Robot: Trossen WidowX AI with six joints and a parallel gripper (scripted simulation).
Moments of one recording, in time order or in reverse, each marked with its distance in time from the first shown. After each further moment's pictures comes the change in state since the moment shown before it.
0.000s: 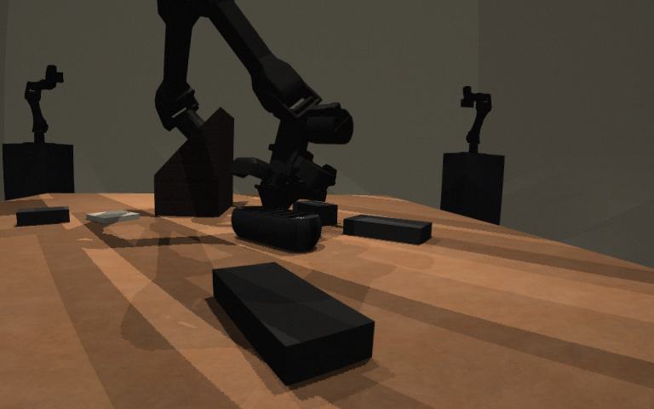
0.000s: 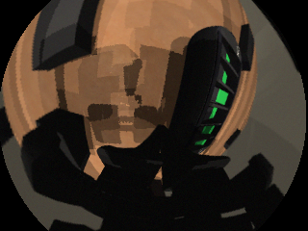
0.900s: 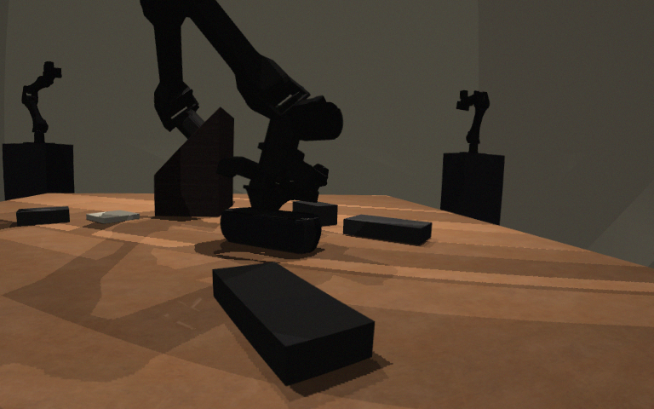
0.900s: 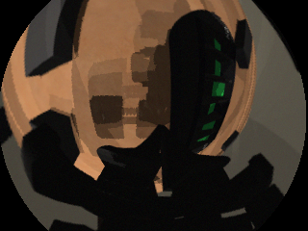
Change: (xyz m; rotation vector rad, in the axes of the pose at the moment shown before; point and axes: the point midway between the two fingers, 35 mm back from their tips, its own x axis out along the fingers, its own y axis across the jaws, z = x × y) arm 0.008 -0.027 0.004 -0.008 -0.001 -0.003
